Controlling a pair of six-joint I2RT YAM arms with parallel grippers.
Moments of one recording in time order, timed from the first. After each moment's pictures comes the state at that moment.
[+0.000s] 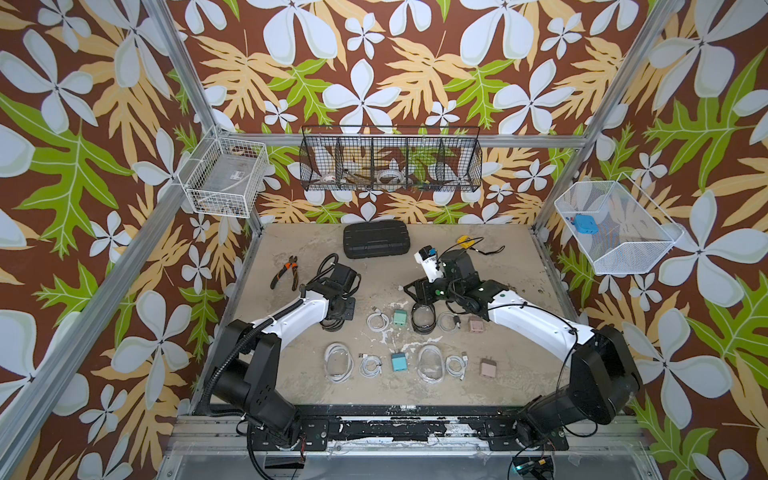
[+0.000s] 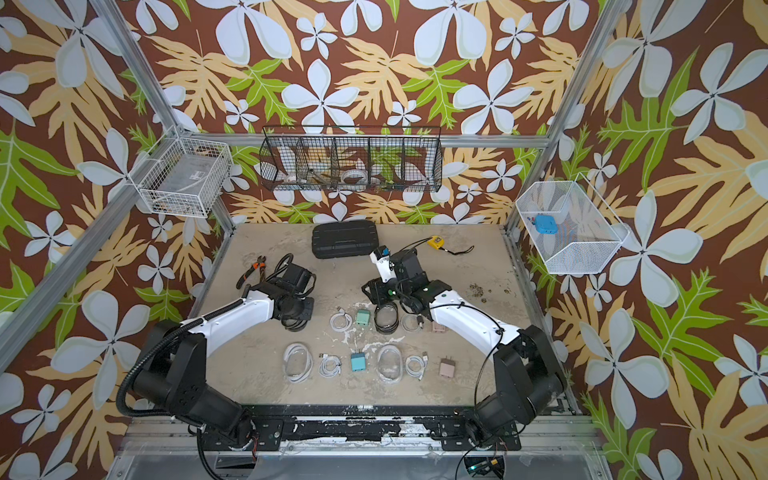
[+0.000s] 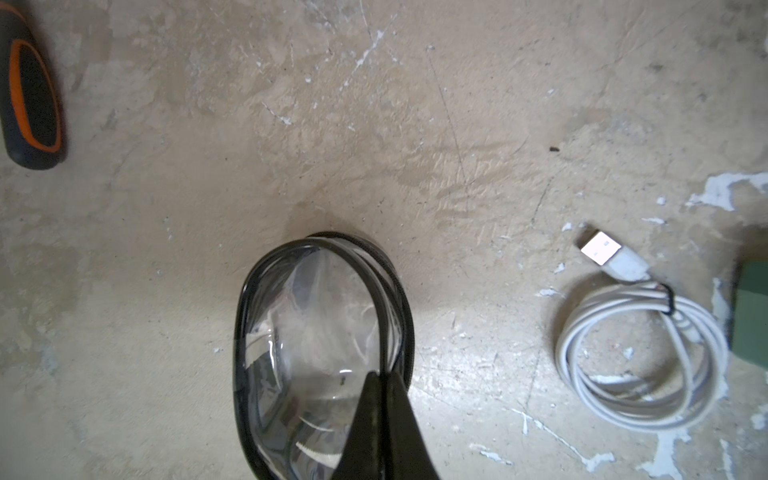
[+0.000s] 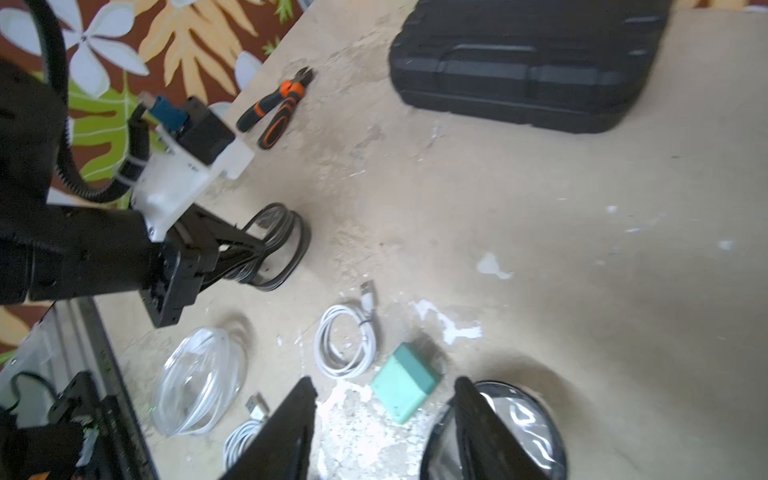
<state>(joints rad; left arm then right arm) -0.38 1.54 0.97 -0.59 -0.16 -0.27 0.60 1.57 1.11 -0.21 -0.31 0.24</state>
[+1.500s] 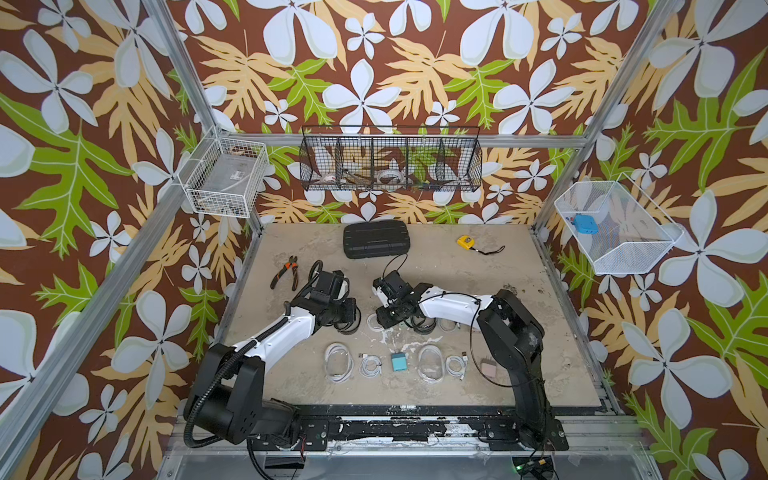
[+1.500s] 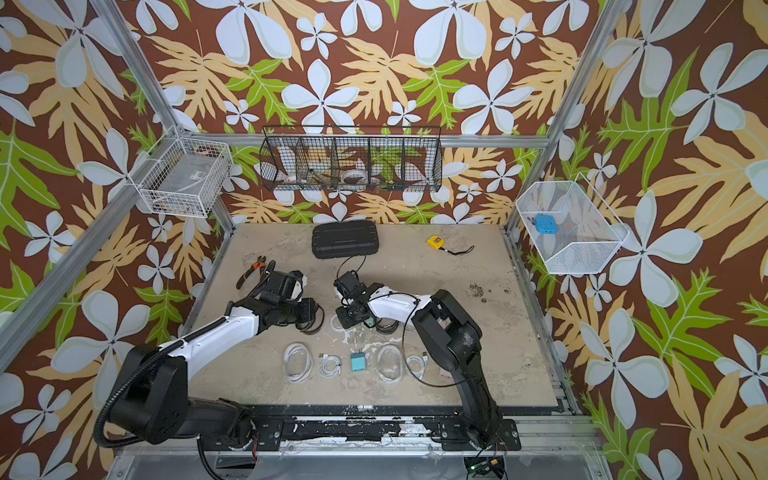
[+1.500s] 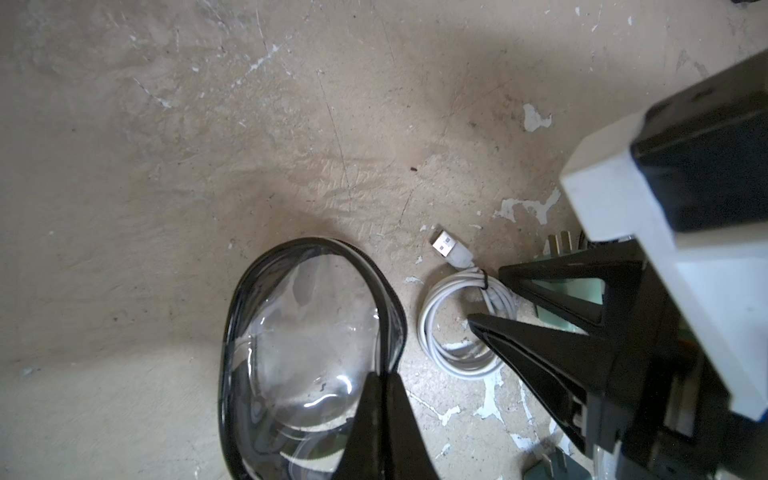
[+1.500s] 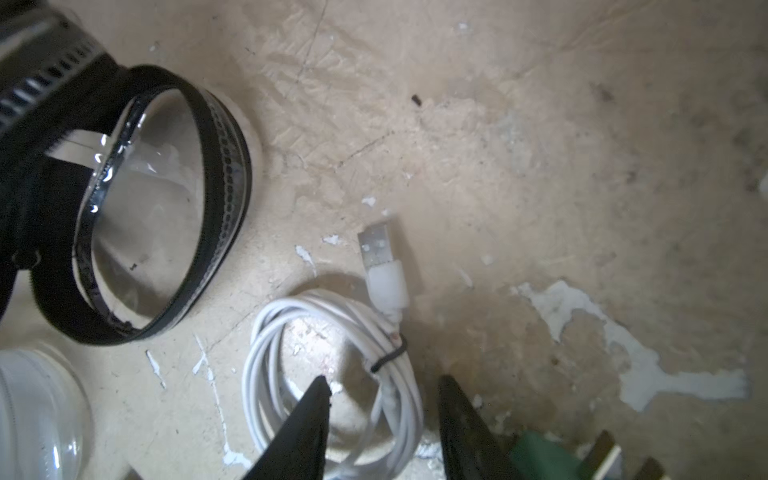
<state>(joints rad) -0.35 1.40 0.82 -0.37 0.14 -0.41 0.80 2.09 1.43 -0.45 -0.08 0.27</state>
